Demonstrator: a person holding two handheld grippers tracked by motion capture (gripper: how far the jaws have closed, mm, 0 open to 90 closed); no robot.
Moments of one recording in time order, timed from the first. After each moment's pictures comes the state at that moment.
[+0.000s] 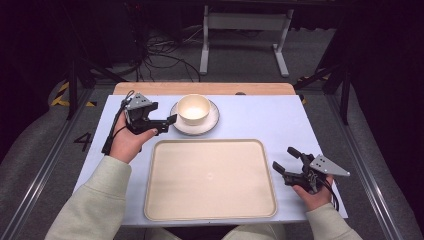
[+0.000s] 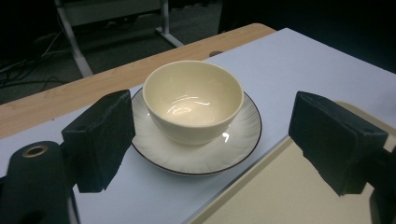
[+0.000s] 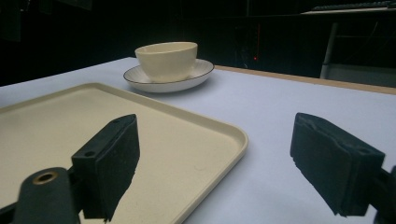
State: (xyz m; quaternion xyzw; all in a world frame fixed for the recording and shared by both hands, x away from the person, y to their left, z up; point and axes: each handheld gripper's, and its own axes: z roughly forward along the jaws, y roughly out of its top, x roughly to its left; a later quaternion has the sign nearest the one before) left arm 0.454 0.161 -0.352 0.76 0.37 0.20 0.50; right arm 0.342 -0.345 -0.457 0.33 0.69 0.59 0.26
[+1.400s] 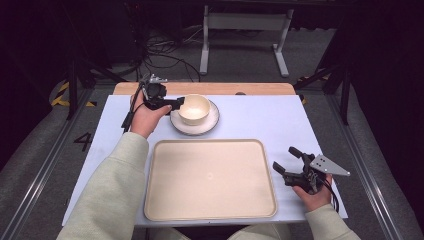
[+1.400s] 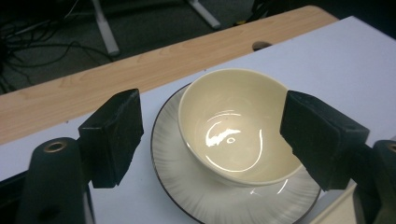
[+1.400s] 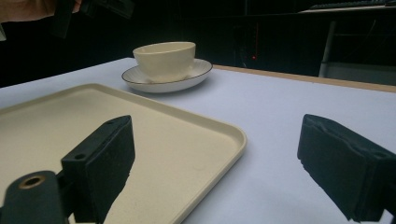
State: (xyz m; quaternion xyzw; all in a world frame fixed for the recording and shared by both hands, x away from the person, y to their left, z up) left arm 0.536 0.129 -0.355 0.76 0.45 0.18 0.42; right arm 0.342 -0.345 -0.457 0.34 0.68 0.59 0.26
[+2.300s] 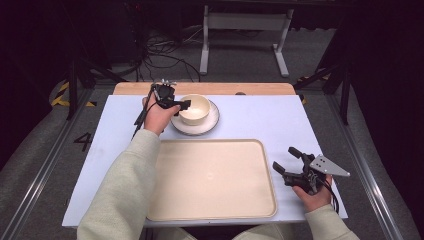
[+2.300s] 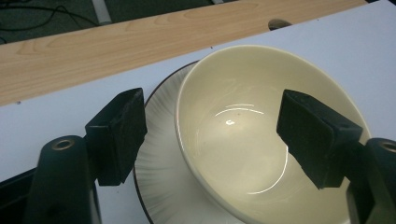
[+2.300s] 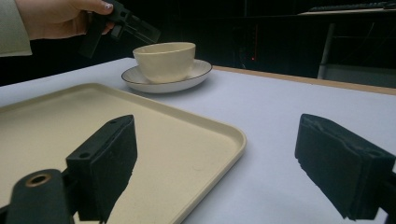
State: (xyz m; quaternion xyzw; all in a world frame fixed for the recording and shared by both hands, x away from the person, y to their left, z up) left arm 0.570 0.109 -0.398 0.76 0.49 0.15 0.40; right arm 0.342 -0.345 -0.457 0.33 0.68 0.59 0.27
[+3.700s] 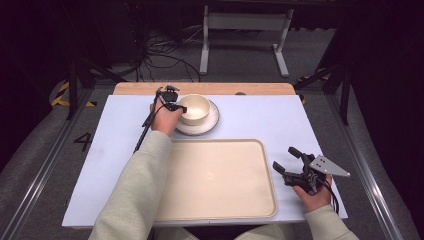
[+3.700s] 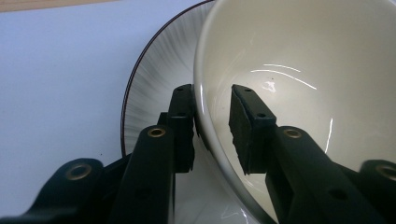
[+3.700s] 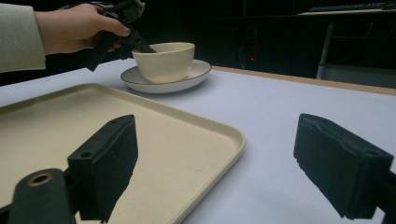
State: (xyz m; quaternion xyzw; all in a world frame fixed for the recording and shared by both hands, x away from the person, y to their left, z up) left arm 0.582 0.098 -0.424 0.74 0.57 0.10 0.34; right arm 0.341 -0.345 -0.457 0.33 0.68 0.59 0.27
